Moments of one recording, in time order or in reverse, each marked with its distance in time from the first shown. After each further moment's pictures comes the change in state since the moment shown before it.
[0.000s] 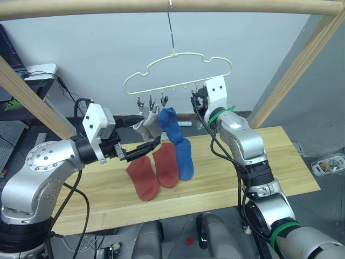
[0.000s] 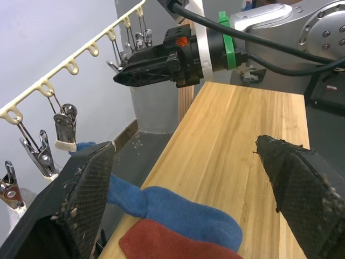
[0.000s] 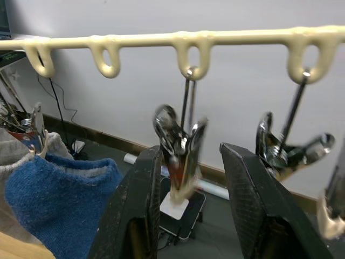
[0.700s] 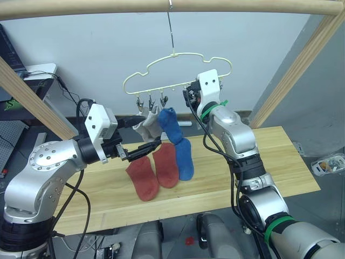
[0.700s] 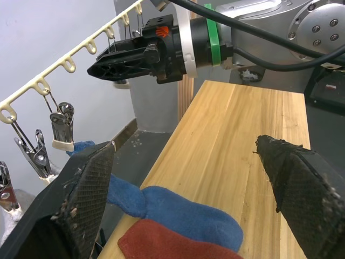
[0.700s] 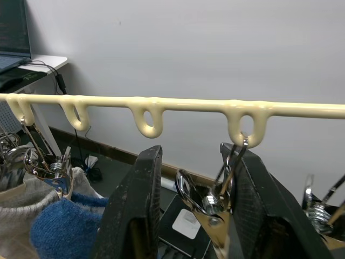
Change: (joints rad) left arm -0.006 -0.006 -0.011 0.004 0.013 0.000 0.000; right arm -0.086 0.067 -0.017 0.133 -0.001 -0.102 0.000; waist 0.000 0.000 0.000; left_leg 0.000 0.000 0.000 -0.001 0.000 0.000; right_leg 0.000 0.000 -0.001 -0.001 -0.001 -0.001
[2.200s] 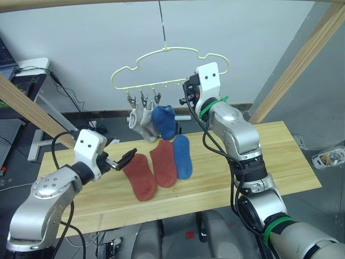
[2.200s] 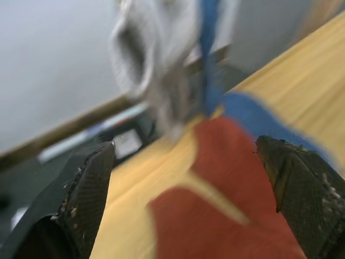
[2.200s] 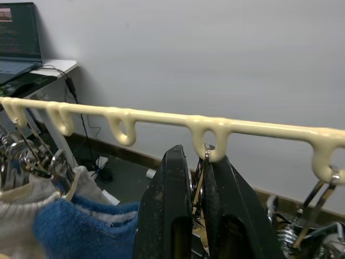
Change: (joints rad) left arm 0.298 -0.123 0.057 0.017 0.222 0.066 0.400; right arm 0.002 0.010 0.009 -0.186 0.017 0.142 0.019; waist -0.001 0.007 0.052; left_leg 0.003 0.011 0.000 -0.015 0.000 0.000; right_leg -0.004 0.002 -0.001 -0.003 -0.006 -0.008
